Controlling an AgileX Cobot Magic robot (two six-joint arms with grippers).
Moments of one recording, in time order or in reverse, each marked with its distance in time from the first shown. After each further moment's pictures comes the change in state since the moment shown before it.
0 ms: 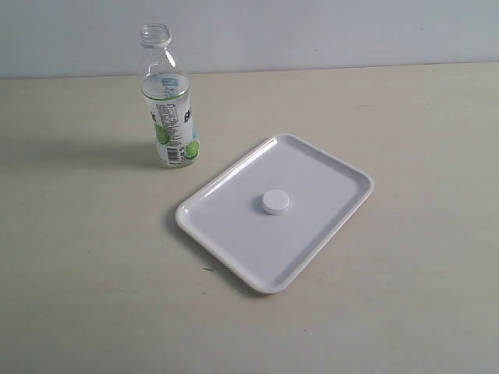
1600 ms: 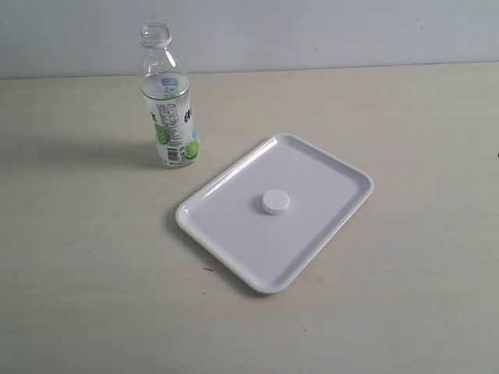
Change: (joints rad) left arm 0.000 -0.245 0.000 -0.059 0.449 -0.020; right arm 0.000 -0.068 0.002 0.029 0.160 -0.021
